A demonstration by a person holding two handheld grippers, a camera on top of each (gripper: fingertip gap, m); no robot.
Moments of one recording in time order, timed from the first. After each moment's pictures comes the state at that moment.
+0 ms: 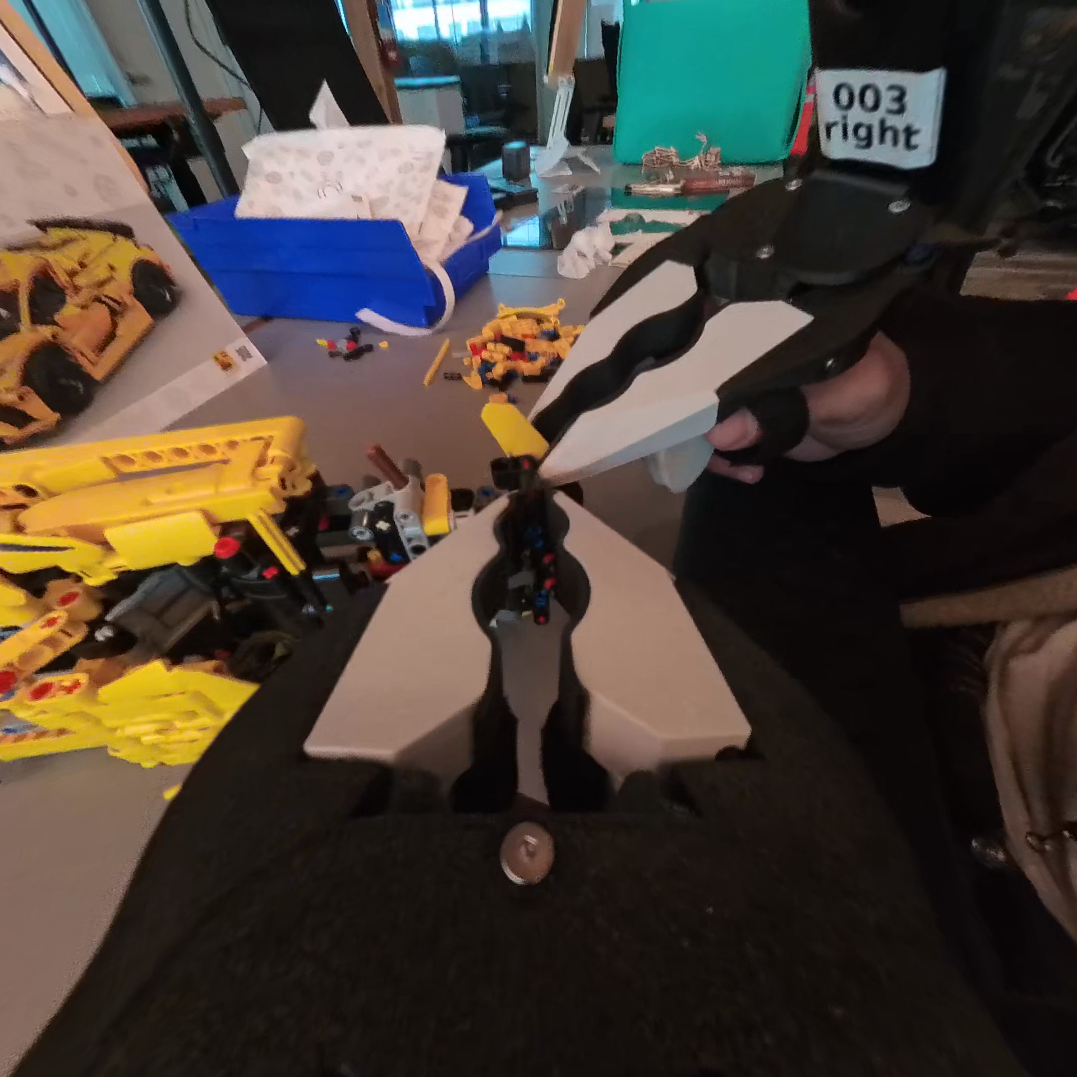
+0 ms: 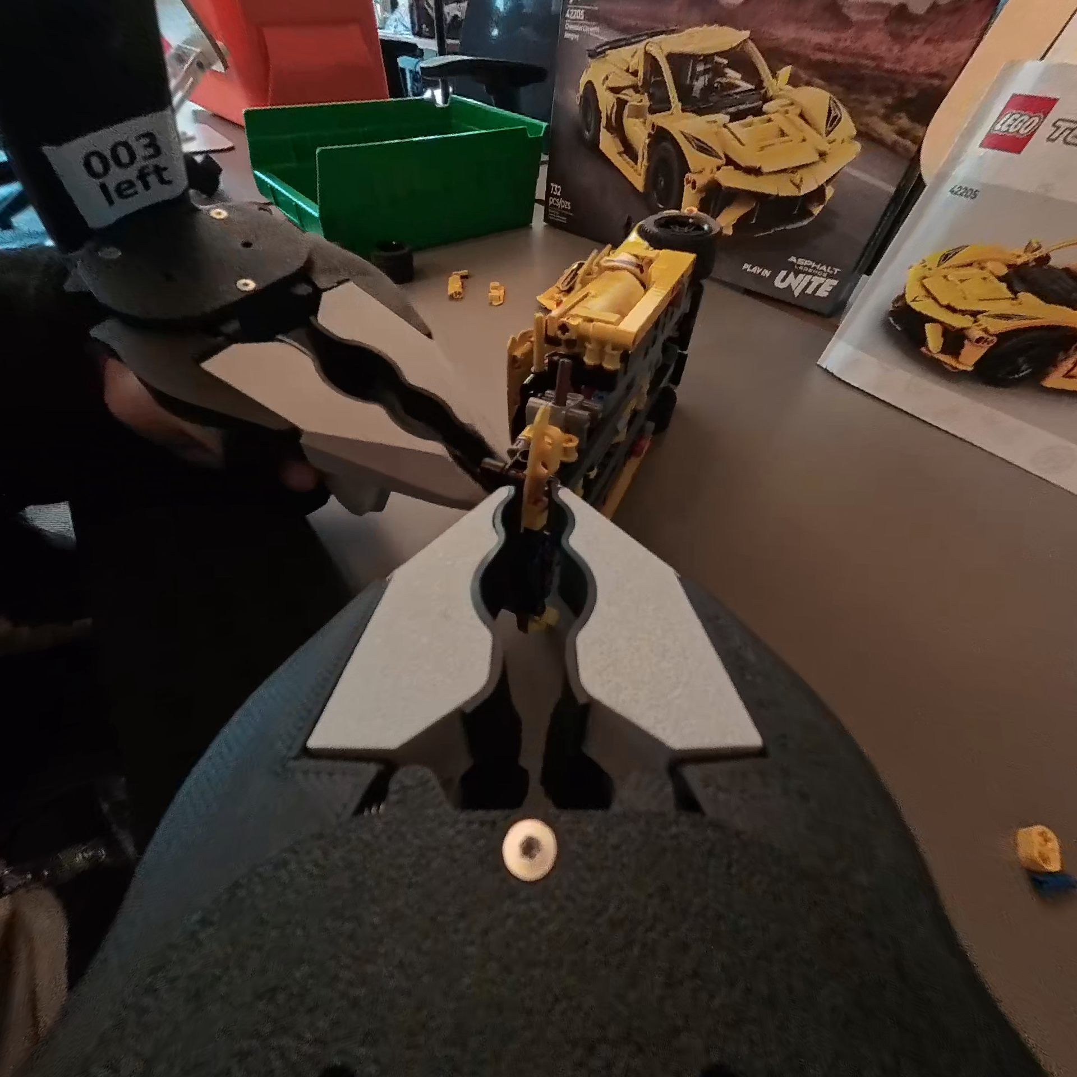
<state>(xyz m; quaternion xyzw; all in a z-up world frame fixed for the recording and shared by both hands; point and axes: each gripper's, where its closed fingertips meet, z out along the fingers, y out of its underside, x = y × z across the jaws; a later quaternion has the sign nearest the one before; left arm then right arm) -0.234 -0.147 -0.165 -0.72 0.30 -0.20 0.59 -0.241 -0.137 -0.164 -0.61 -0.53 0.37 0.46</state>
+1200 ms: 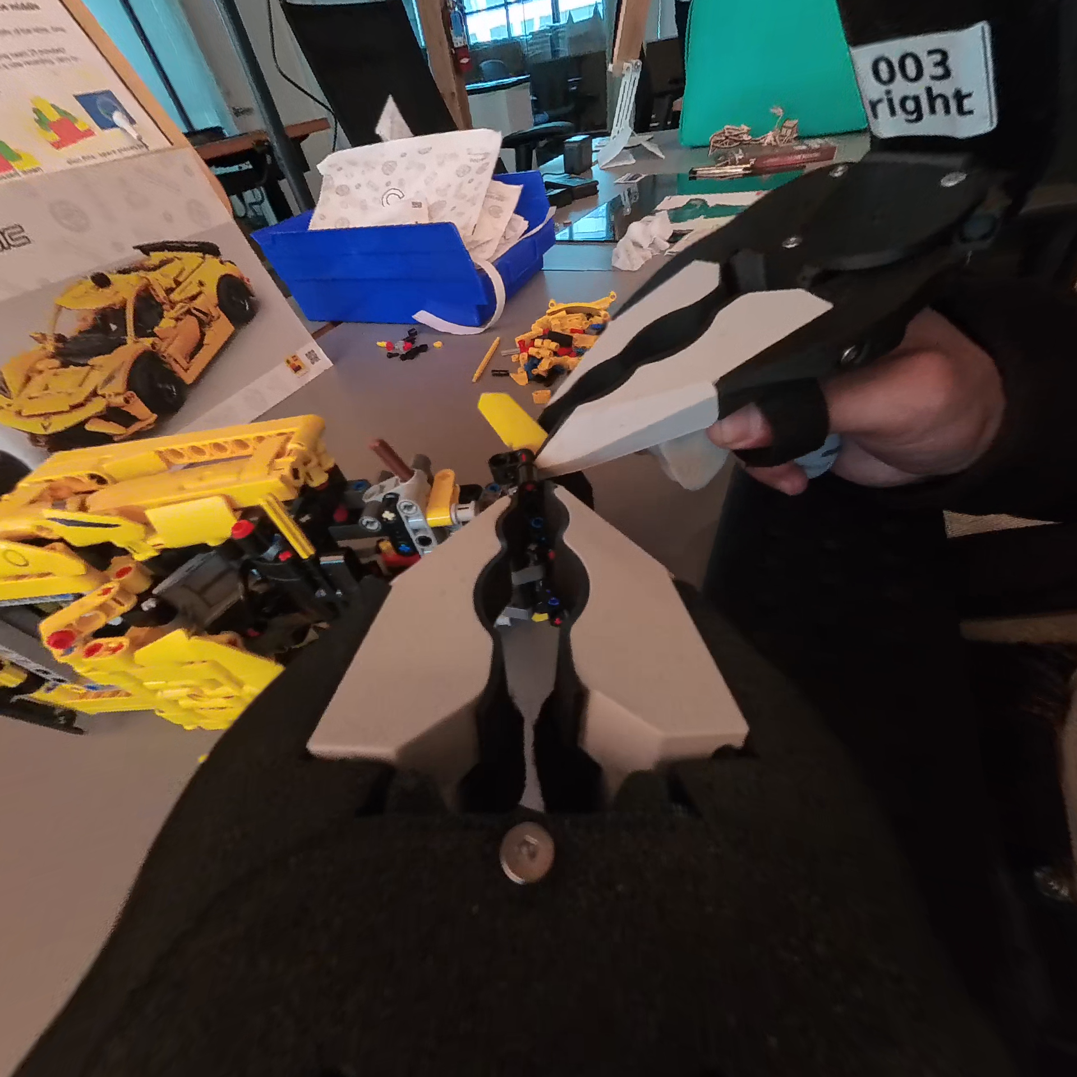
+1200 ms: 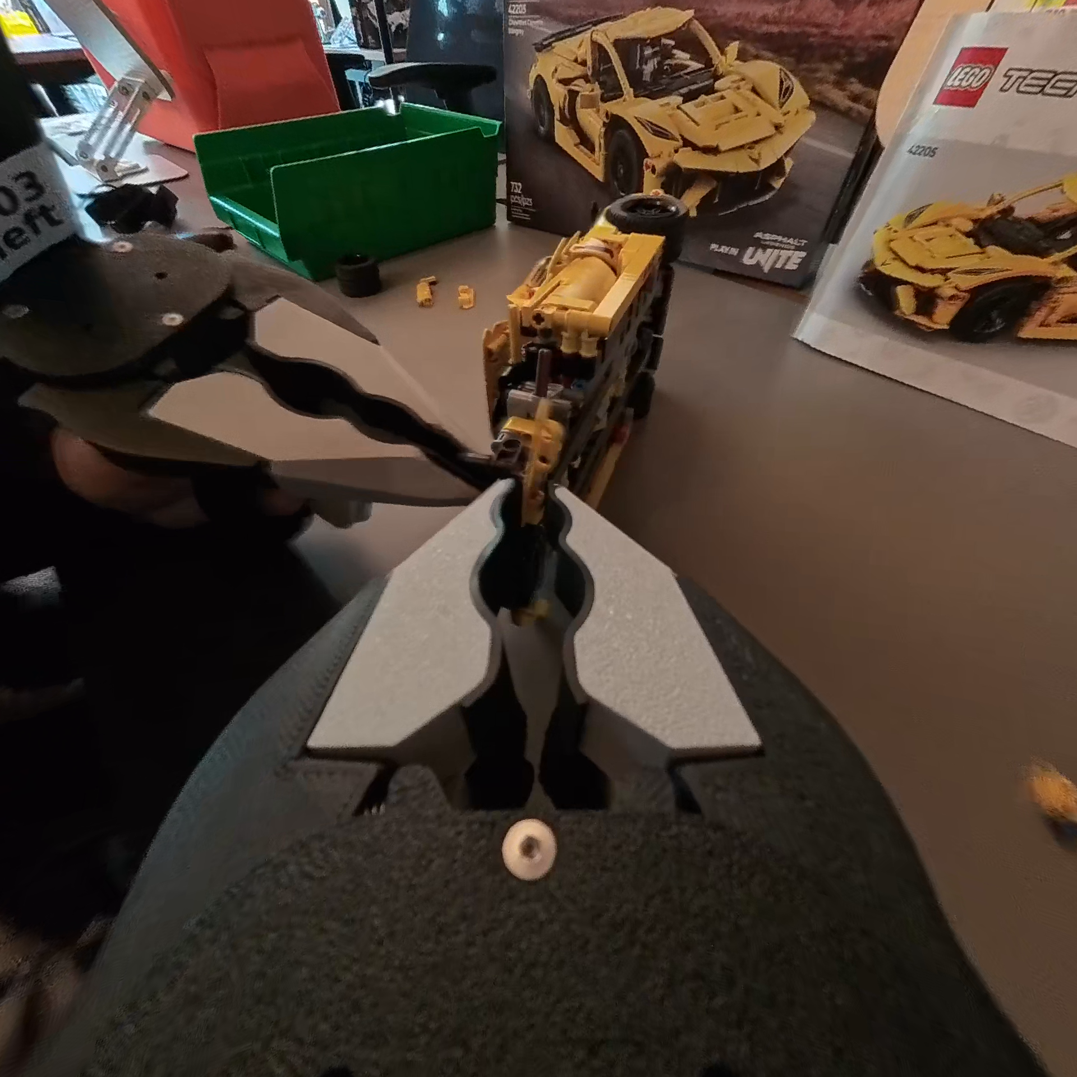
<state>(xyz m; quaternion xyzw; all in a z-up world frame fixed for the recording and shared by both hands) -0.240 -0.147 -0.165 -0.73 0.28 -0.15 0.60 -0.241 -0.130 -0.167 -0.64 -0.49 0.37 0.47</state>
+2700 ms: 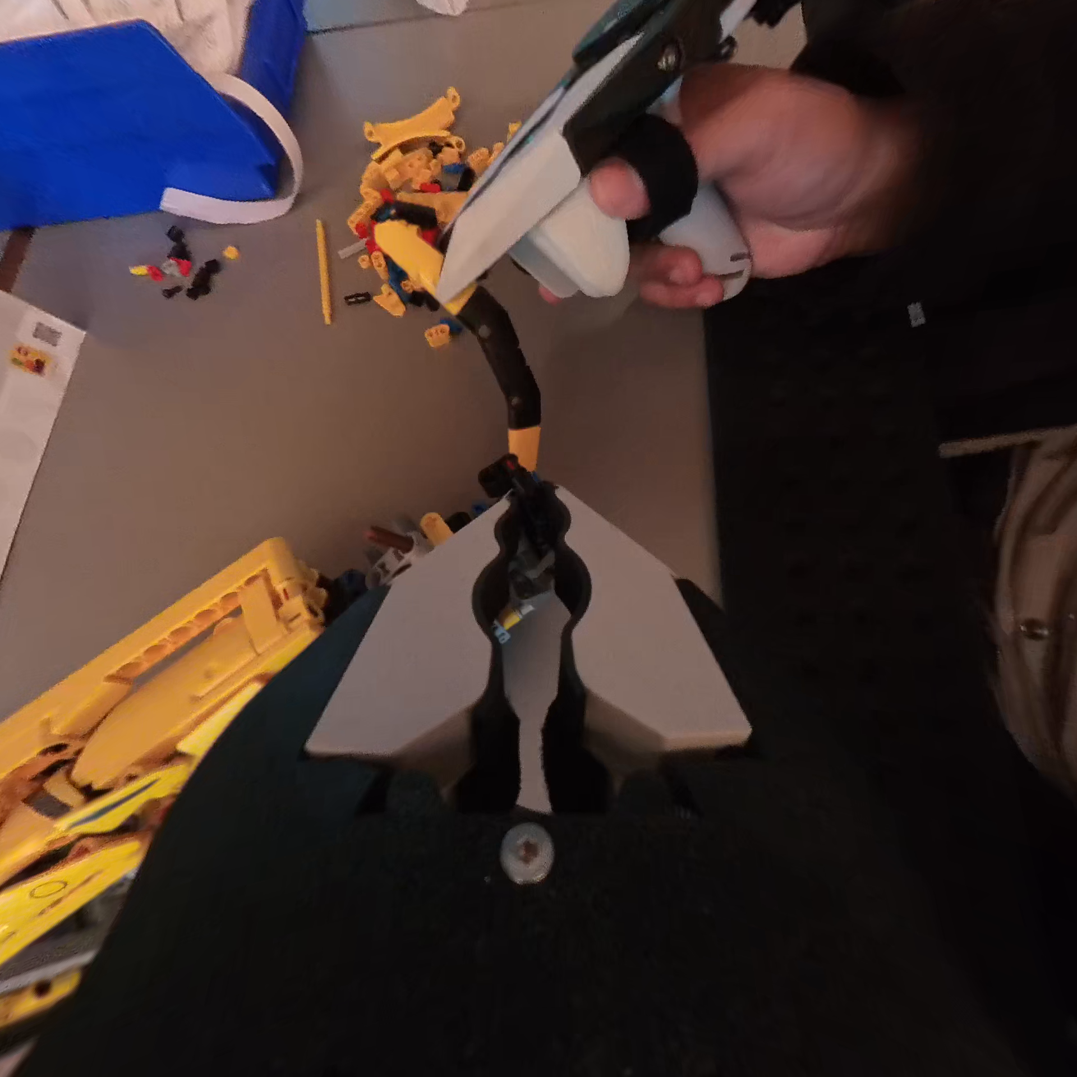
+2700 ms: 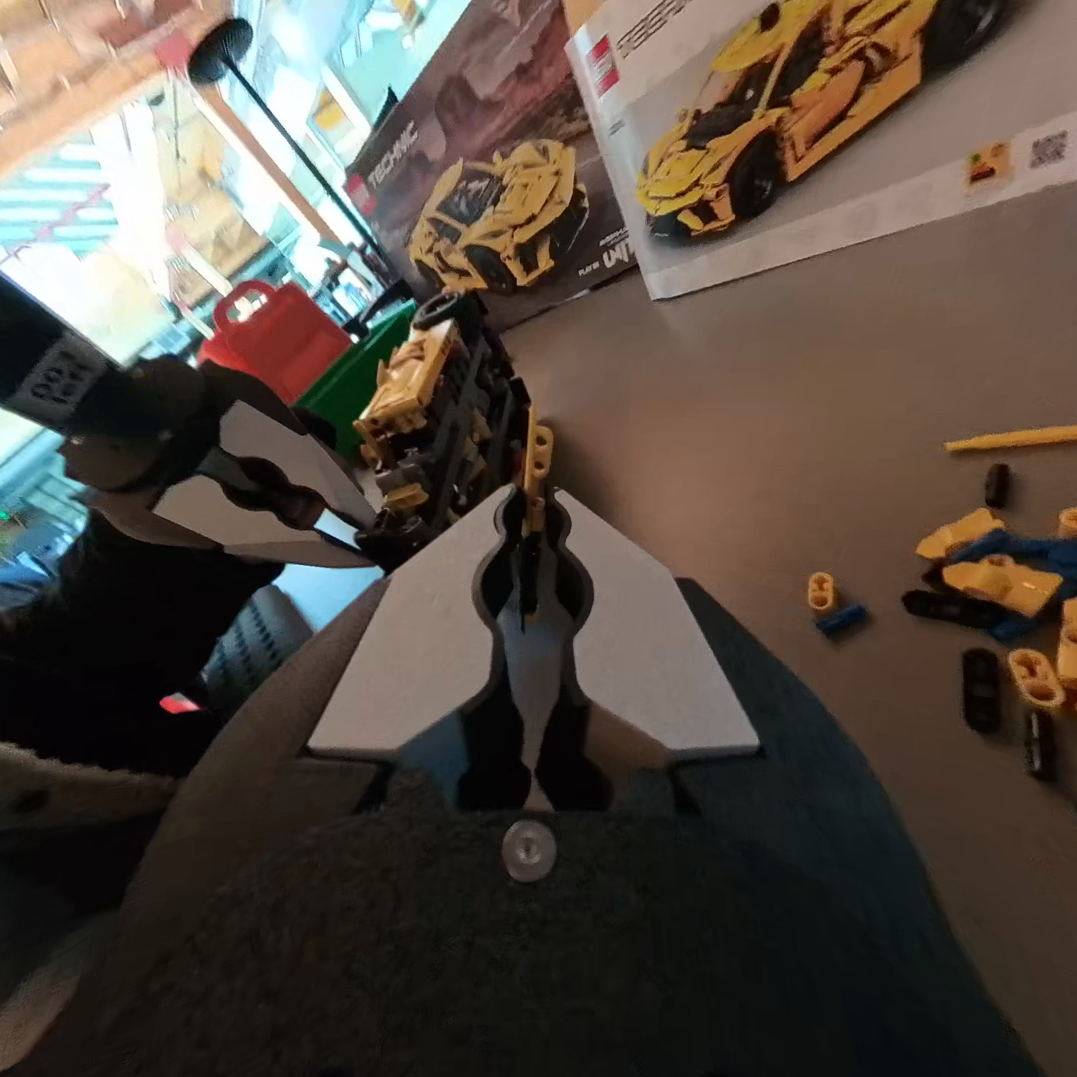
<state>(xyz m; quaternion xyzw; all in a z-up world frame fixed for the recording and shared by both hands) -0.196 -0.095 -0.172 -0.78 0.47 -0.16 0.39 -0.155 -0.018 -0.169 -0.71 -0.27 0.54 0.37</state>
